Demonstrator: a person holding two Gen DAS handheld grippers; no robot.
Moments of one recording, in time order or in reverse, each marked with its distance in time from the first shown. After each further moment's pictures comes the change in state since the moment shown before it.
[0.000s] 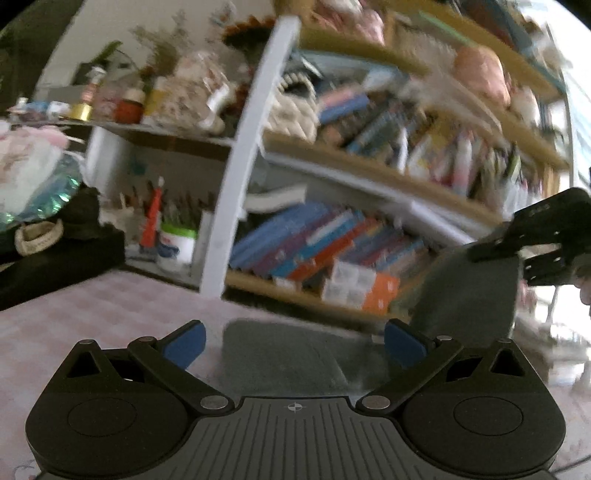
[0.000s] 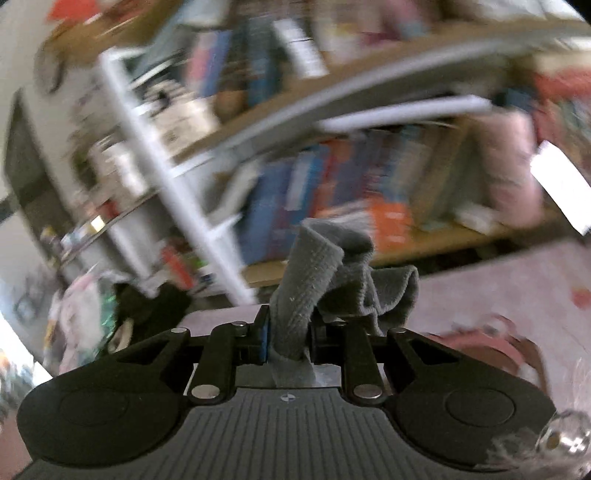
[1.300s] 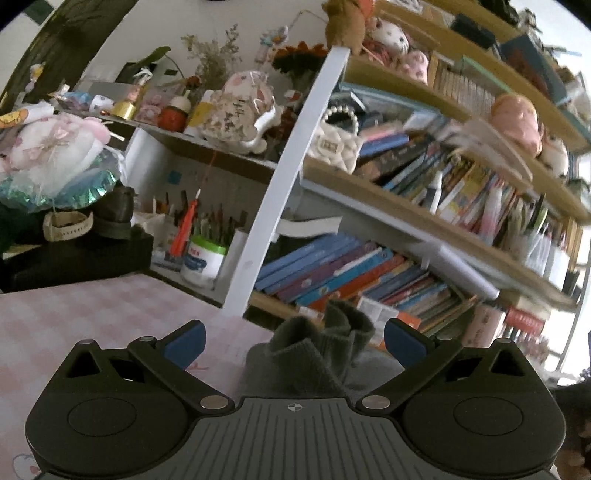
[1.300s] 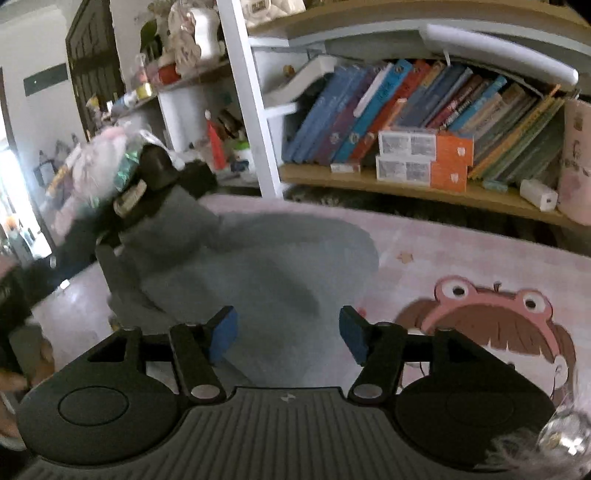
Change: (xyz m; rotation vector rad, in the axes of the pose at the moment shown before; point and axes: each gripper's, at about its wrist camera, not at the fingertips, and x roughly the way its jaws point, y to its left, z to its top) left arm 0.008 0.014 -0.007 -0.070 -0.038 0.058; right arm 0.040 -0.022 -0.095 -0.315 0.198 0.069
